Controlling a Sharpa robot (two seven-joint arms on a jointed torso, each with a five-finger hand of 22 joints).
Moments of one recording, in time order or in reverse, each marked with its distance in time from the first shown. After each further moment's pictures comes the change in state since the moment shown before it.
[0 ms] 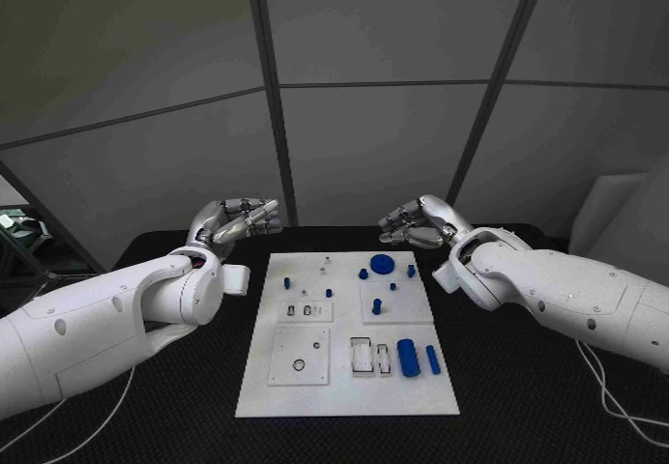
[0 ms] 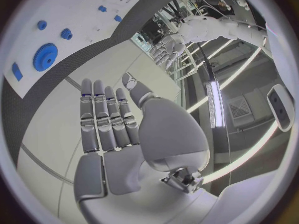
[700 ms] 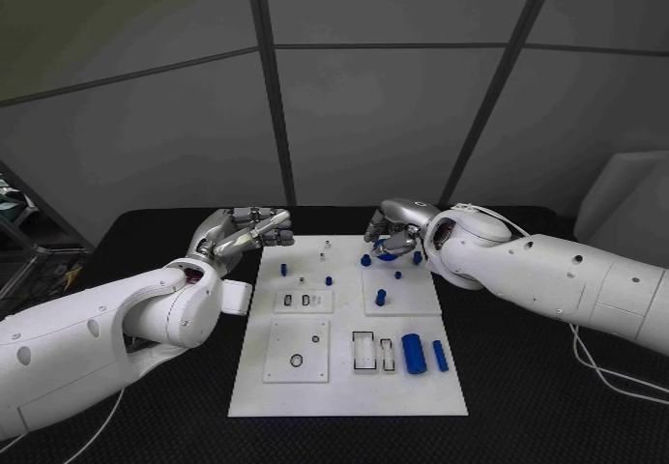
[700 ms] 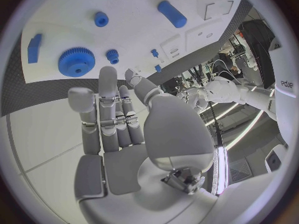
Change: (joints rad) left arm 0.000 -0.054 0.002 0.159 -0.029 0.026 -0.026; left_hand 0.000 0.000 -0.010 -0.010 -0.004 0.003 0.004 -0.022 -0.007 0.000 0.000 -0.029 -0.002 0.001 0.006 -0.024 0.001 0.000 0.004 -0.004 0.004 -0.006; right arm 0.073 0.077 0.000 -0.029 -0.612 0.181 -0.267; right_hand -0.054 -0.089 0.114 0.003 0.016 0.079 -0.036 -0.043 0.000 0.068 -0.056 -0.011 0.003 0.309 -0.098 0.485 0.336 -0.029 0.330 -0.094 0.716 0.656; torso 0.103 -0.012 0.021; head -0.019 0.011
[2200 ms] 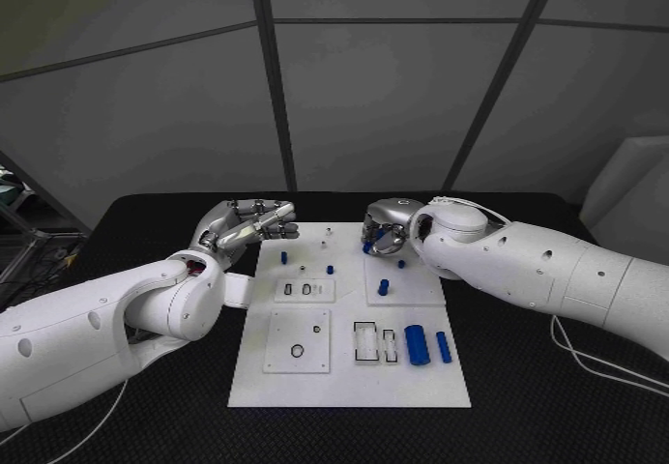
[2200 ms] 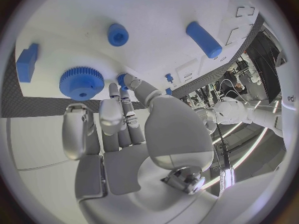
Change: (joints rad) left arm 0.002 0.001 0.005 0.012 -0.004 0.015 -0.007; left_hand 0.000 0.000 -0.003 -0.003 -0.004 0.000 0.000 -0.009 -0.002 0.000 0.000 -0.011 0.000 -0.003 0.003 -0.009 0.000 0.000 -0.004 0.004 0.000 -0.002; right arm 0.002 0.090 0.000 -0.083 -0.153 0.127 -0.072; right_hand -0.037 0.027 0.064 0.011 0.042 -0.011 0.004 0.000 0.000 0.017 0.002 0.000 0.002 0.003 0.004 0.501 0.498 -0.073 0.145 0.013 0.291 0.444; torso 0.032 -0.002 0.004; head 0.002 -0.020
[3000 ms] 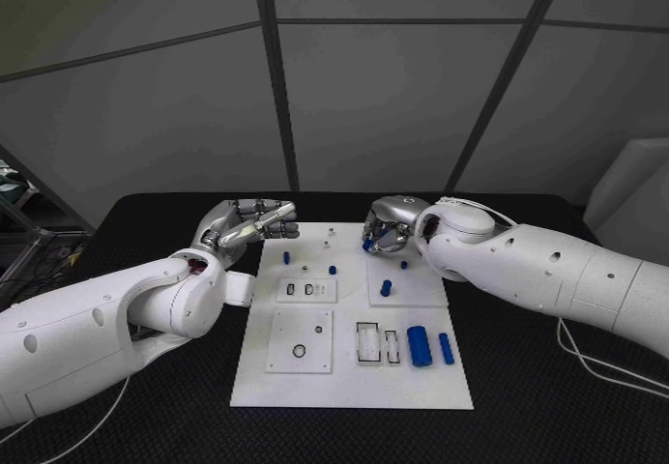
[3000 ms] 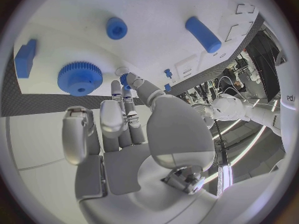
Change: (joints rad) left arm 0.002 -0.001 0.000 -0.014 0.000 0.004 -0.002; left_hand 0.000 0.000 -0.003 -0.003 -0.003 0.000 0.000 -0.004 -0.001 0.000 0.000 -0.004 0.000 0.000 0.000 0.000 0.001 0.000 0.000 0.000 0.000 -0.001; right arm 0.000 -0.015 0.000 0.017 0.023 -0.072 0.020; right_hand -0.020 0.034 0.010 0.036 0.002 0.065 -0.033 0.014 0.017 0.082 -0.032 0.000 0.006 -0.003 -0.012 0.047 0.039 -0.016 0.034 -0.019 0.032 0.000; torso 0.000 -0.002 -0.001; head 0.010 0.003
